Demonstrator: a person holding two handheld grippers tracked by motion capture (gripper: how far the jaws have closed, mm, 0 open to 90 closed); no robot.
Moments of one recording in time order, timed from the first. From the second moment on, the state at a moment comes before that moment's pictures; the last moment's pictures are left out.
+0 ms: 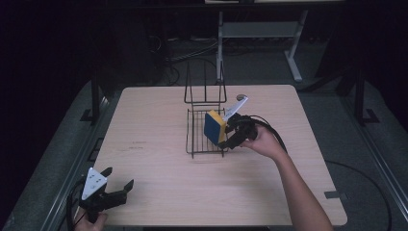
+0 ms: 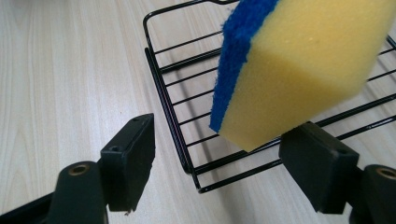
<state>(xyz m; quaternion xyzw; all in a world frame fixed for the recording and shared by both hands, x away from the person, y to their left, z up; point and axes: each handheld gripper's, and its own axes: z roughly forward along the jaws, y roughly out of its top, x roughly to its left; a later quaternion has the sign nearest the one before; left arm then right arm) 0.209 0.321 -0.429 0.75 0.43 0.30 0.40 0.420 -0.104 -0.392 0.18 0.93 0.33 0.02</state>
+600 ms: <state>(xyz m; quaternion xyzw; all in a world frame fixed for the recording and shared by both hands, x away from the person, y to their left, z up) 0.209 0.320 -0.429 0.76 0.42 0.30 0.39 0.412 -0.125 -0.392 0.19 0.92 0.33 0.03</state>
